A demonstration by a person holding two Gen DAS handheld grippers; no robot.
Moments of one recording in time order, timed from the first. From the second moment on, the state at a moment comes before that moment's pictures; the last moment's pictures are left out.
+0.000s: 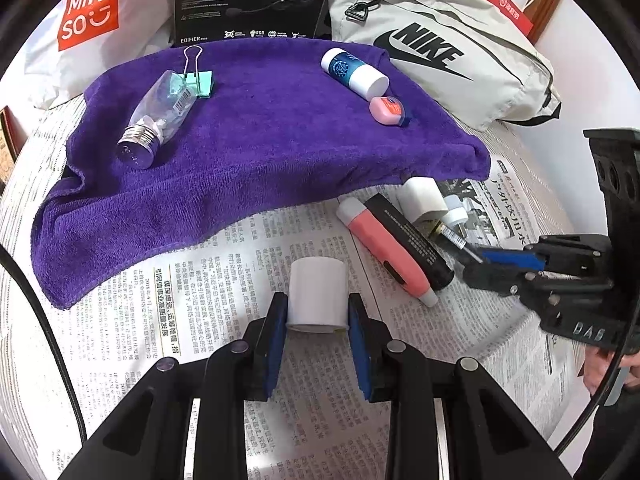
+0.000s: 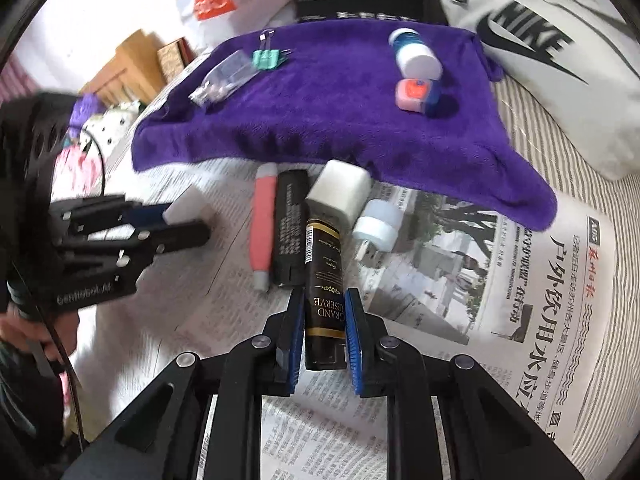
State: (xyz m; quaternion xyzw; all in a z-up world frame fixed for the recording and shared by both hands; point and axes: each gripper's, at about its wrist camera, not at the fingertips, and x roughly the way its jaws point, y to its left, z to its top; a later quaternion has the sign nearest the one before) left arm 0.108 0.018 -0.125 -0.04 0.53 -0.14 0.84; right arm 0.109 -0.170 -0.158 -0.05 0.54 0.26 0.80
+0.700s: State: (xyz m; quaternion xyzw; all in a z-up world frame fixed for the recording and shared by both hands) left arm 0.111 0.010 -0.126 -0.01 0.53 -0.13 0.83; right arm 0.111 -0.187 -0.160 -0.02 0.54 0.24 0.80
